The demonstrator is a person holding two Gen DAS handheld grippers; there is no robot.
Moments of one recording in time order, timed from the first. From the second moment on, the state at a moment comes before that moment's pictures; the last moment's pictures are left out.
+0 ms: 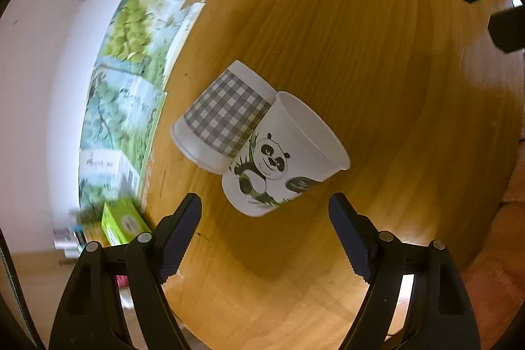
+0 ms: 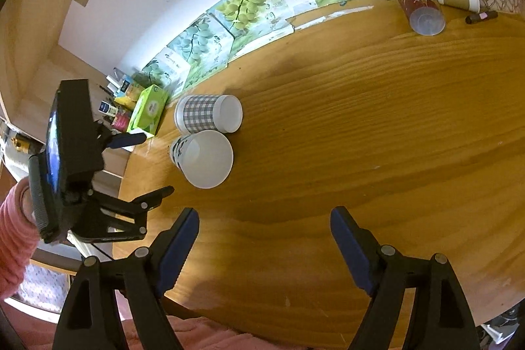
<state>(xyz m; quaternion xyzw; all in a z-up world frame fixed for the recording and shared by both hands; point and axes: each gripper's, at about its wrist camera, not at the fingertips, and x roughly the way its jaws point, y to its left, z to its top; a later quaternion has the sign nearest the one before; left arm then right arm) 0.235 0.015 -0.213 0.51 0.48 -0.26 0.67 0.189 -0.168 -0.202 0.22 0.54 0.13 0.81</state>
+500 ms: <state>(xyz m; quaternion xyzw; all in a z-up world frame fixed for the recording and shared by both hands) 0.256 0.002 -0.247 0.54 0.48 -0.31 0.62 0.192 -0.165 -0.208 0.24 0.55 0.10 0.80</state>
